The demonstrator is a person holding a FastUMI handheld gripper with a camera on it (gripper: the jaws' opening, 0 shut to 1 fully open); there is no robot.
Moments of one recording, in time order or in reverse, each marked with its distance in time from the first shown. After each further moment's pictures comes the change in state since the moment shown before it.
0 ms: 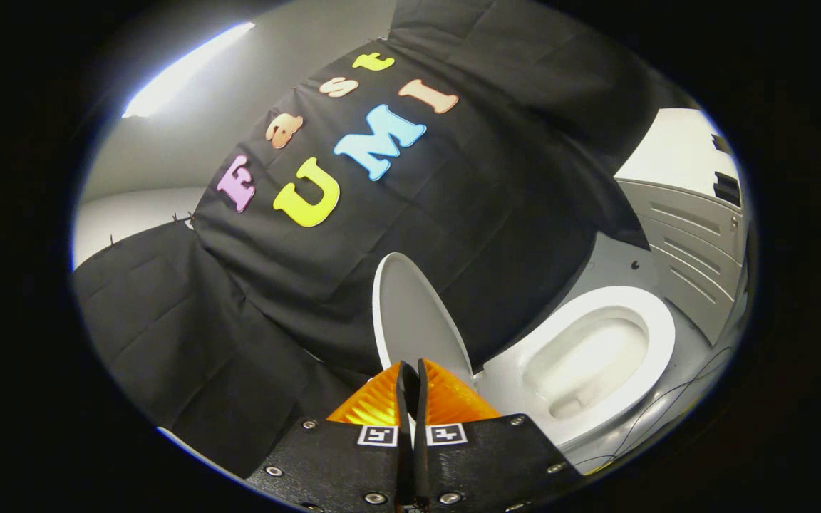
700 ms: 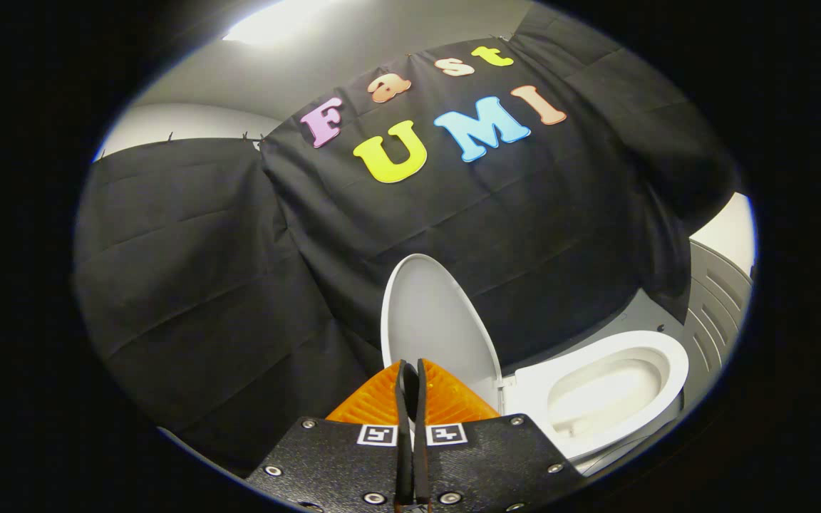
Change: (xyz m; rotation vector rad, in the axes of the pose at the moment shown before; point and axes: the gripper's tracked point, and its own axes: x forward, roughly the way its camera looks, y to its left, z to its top) arm 0.012 0.104 -0.075 -0.350 0.030 0.117
